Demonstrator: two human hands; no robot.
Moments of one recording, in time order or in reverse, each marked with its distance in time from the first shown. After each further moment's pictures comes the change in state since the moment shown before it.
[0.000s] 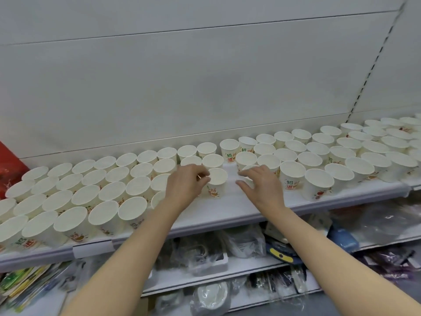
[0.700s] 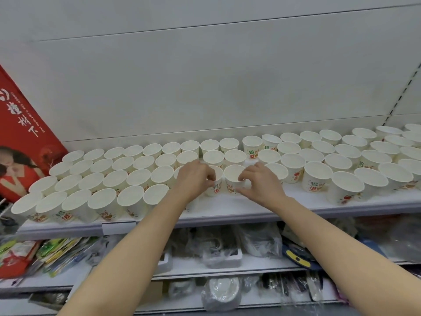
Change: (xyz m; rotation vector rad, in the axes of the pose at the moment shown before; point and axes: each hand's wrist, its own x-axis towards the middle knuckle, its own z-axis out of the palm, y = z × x) left_hand -0.005 -0.030 -0.012 0.274 -0.139 0.058; right_hand 0.021 -0.033 0.020 -0.030 -0.358 -0.166
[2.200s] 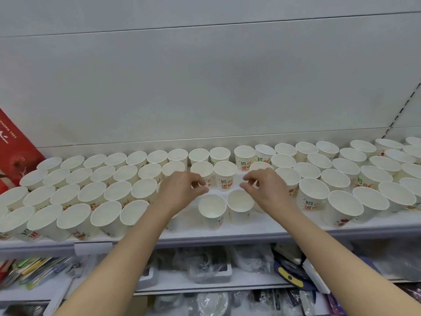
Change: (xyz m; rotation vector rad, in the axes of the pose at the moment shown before) left_hand 0.016 0.003 -0.004 -0.257 -0.011 -0.219; right_hand 0.019 0.036 -0.017 0.173 0.073 0.239
